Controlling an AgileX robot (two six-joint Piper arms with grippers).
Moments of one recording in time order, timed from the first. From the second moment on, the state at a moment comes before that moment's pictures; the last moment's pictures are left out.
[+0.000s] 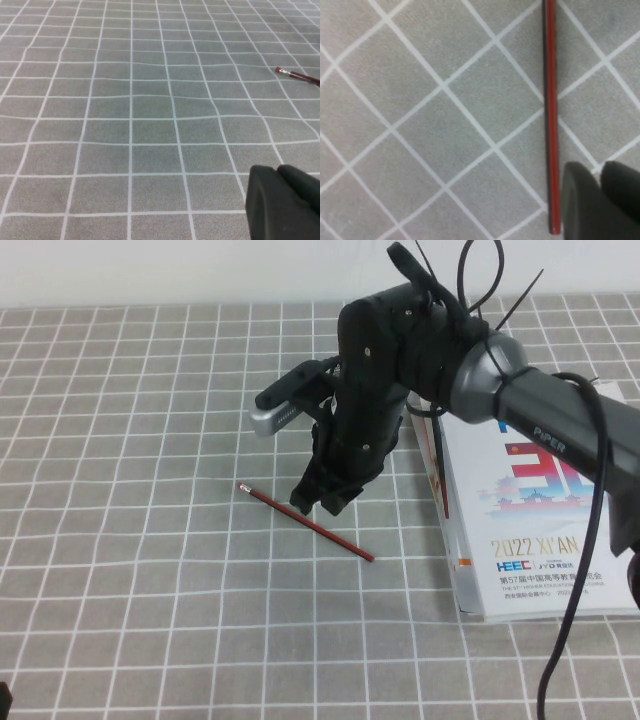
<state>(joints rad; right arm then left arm) 0.67 2.23 -2.08 0.08 1.23 -0.20 -0.14 -0.01 0.03 -0.02 0.38 -0.01</state>
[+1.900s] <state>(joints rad) 0.71 1.80 -1.27 0.11 -0.08 0.10 -0.14 -0.01 0.03 -0.02 0.38 -0.01</state>
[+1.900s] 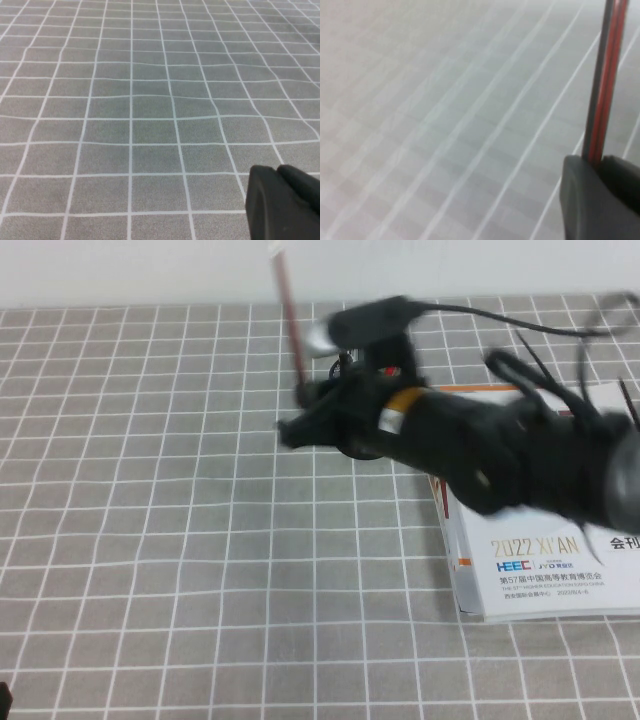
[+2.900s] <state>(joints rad) 0.53 2.07 -1.37 0.01 -0.46 0.11 -0.14 -0.01 0.03 -0.02 0.38 -0.01</state>
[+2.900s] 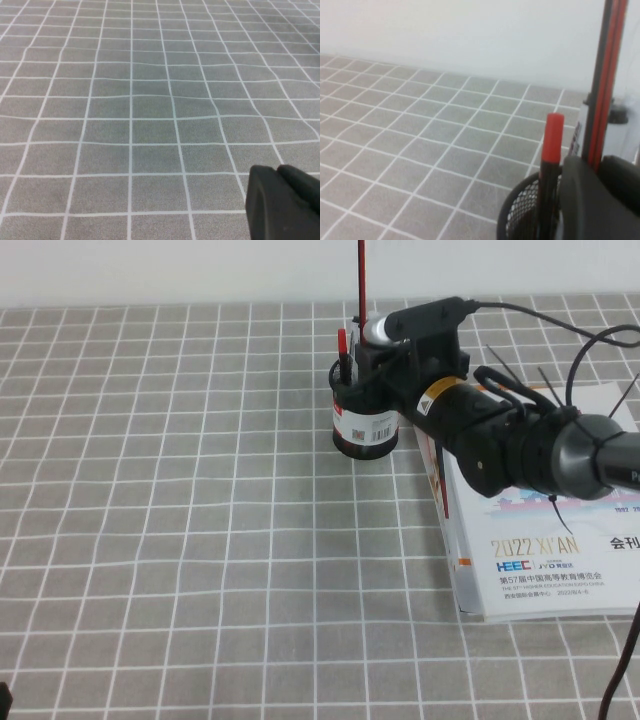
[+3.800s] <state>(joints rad) 0.54 1.64 -1.04 0.01 -0.51 0.17 -0.14 -0.01 0.03 -0.02 0.38 -0.01</state>
